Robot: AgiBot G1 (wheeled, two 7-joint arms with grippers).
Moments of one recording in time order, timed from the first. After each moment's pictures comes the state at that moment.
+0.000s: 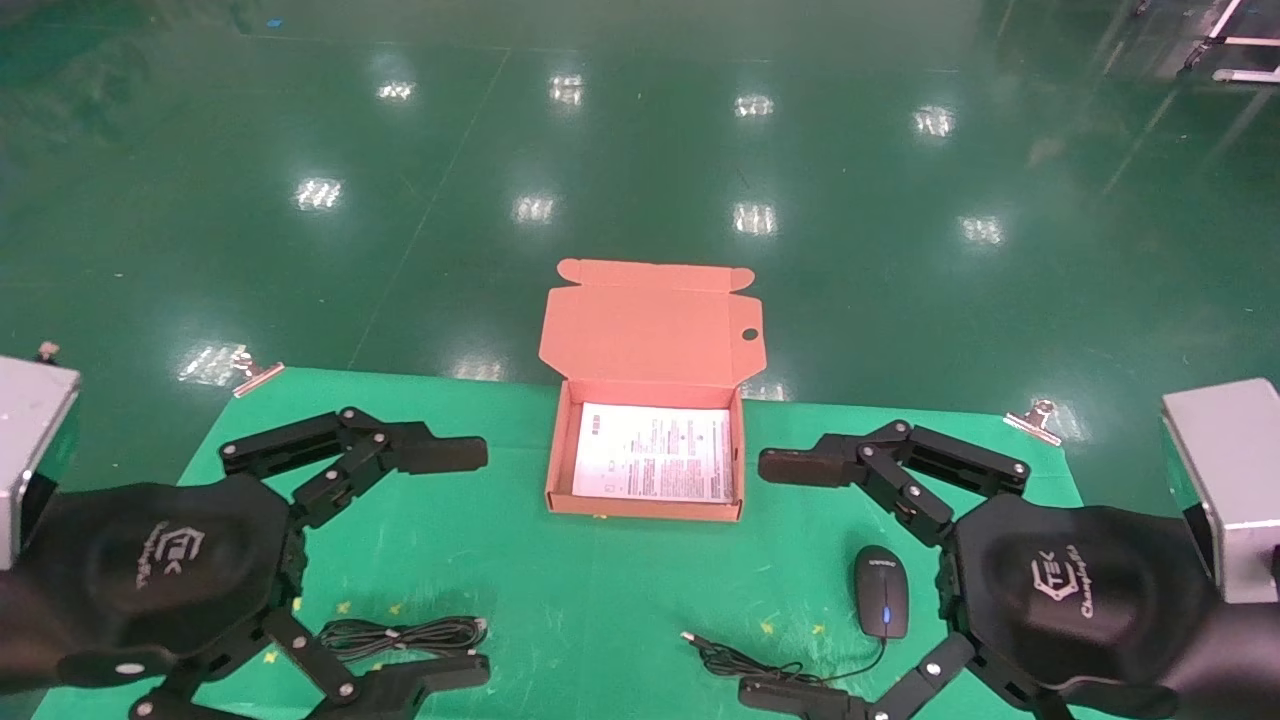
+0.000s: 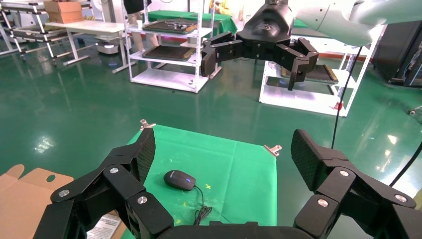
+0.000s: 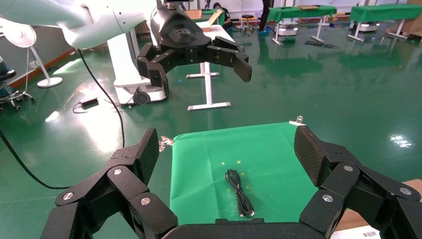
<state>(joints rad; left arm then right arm) -1.07 0.61 0.28 -1.28 0.73 1.50 -0.19 1.07 -0.61 -0.28 1.28 -0.73 -1.49 0.19</state>
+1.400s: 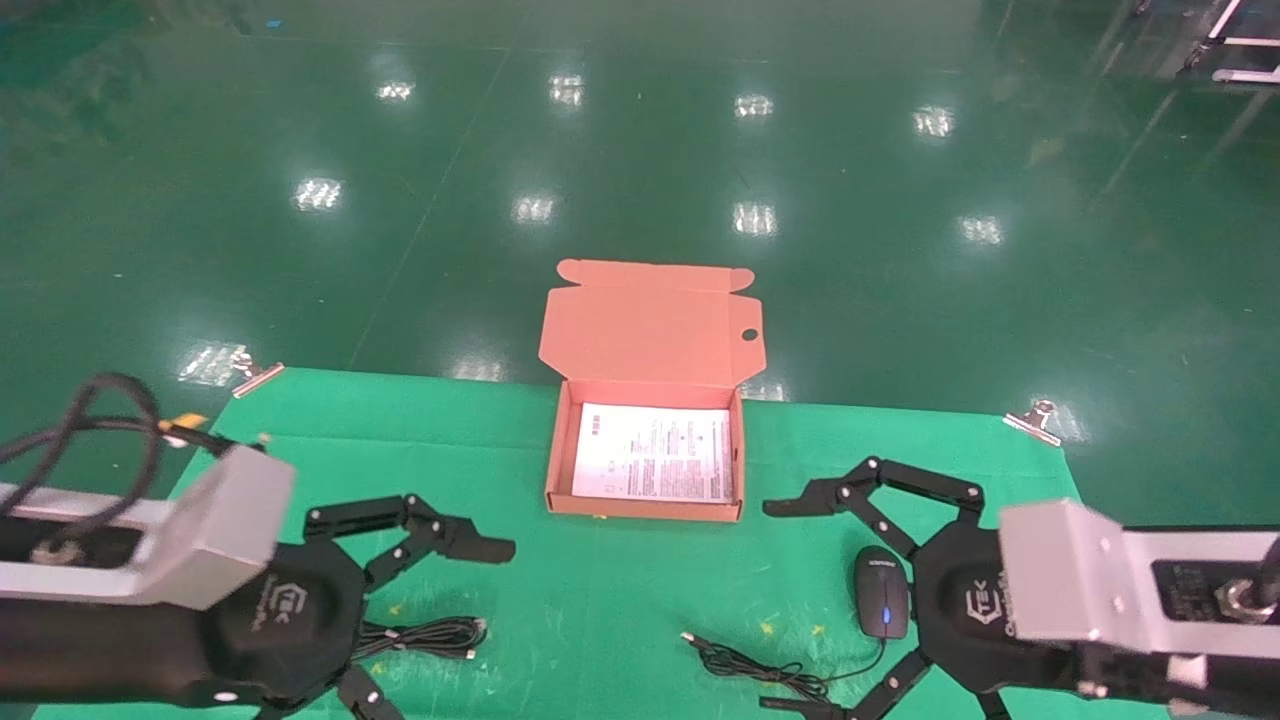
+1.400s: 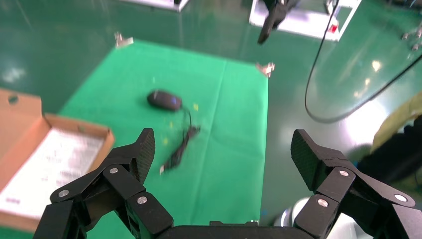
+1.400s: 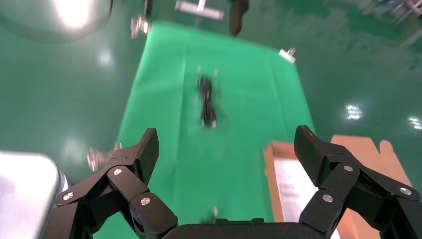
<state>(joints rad) -1.25 0.65 0.44 -1.28 1.01 1.55 -0.29 1.20 -0.61 -0.35 1.34 -1.04 -1.49 0.05</state>
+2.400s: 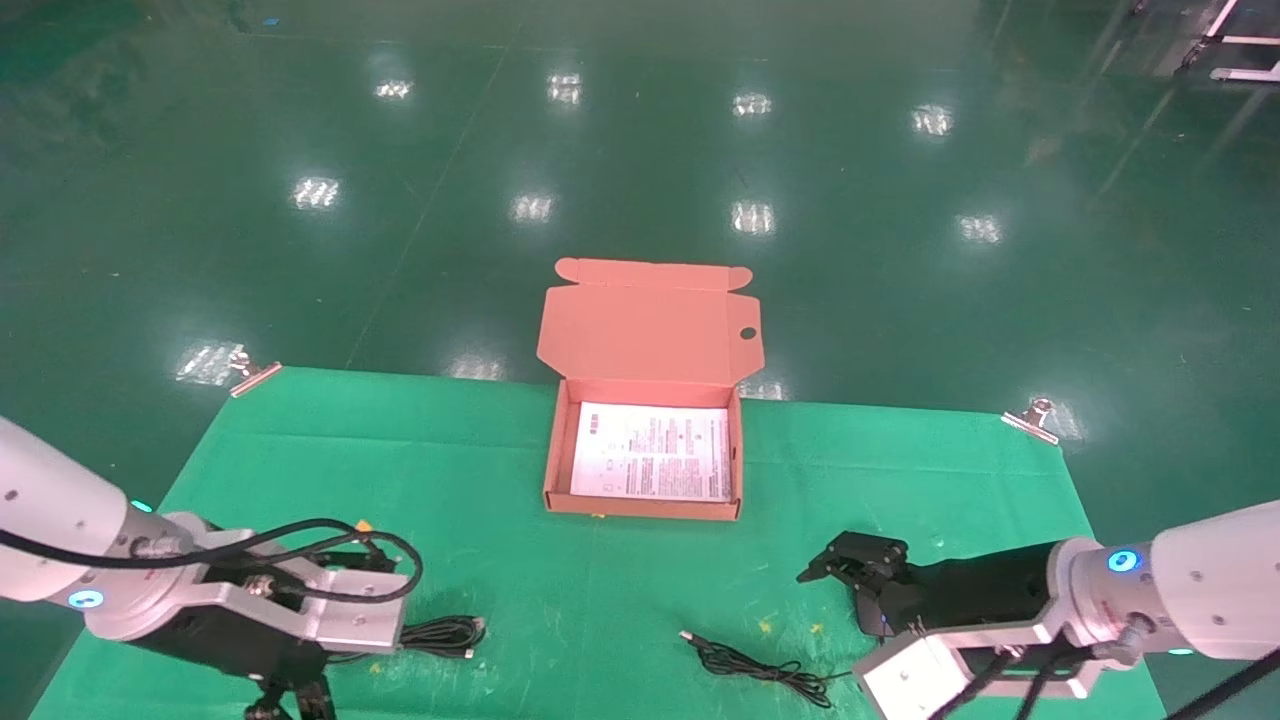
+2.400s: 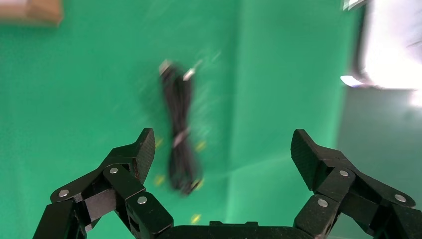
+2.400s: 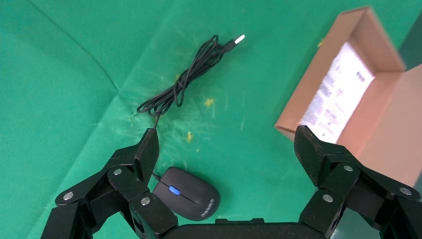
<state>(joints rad) -1.58 0.83 0.99 -1.28 1.73 1.49 -0.41 1.31 -0.79 -0.64 1.36 -1.77 -1.37 -0.35</state>
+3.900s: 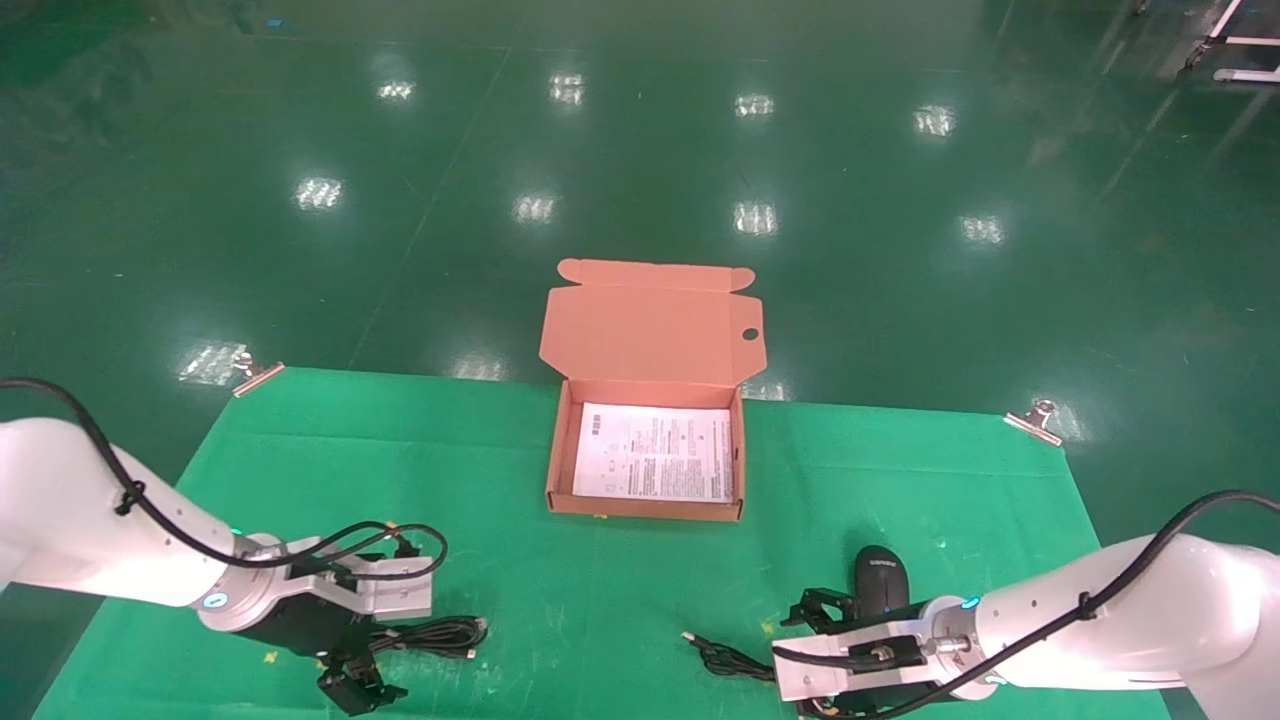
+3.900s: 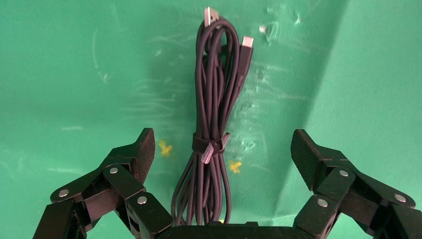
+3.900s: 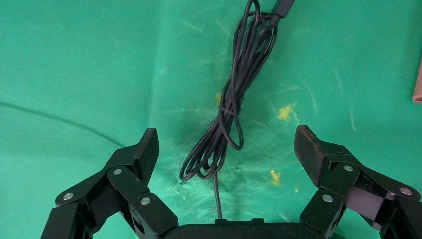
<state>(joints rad) -1.49 1.08 1.00 -0.58 1.81 1.17 -0.10 1.26 -1.08 -0.71 0.87 -1.98 -1.16 -0.12</state>
